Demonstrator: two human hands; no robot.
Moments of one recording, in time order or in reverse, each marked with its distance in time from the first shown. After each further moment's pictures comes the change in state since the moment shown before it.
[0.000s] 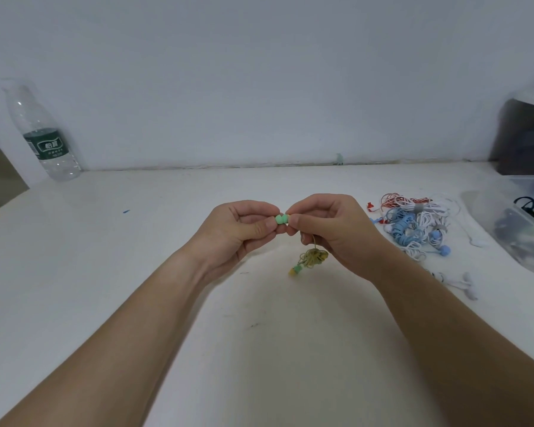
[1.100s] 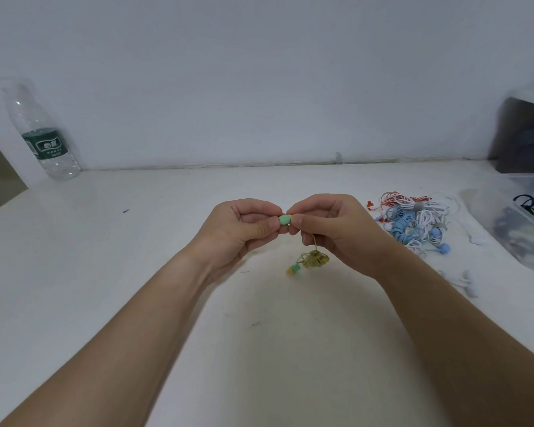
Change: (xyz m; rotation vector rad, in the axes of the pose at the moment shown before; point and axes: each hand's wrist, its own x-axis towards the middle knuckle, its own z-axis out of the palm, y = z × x) left_hand -0.002 -0.002 0.001 0.071 -0.019 0.046; right_hand -0.002 -0.002 -0.005 0.012 -0.057 0.034
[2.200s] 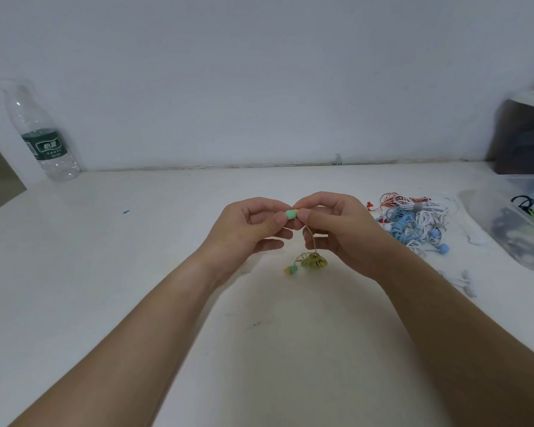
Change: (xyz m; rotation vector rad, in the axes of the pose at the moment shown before) left_hand -0.001 -0.004 0.005 0.254 -0.021 0.065; right_hand -0.001 -0.001 0.001 0.052 0.042 0.036
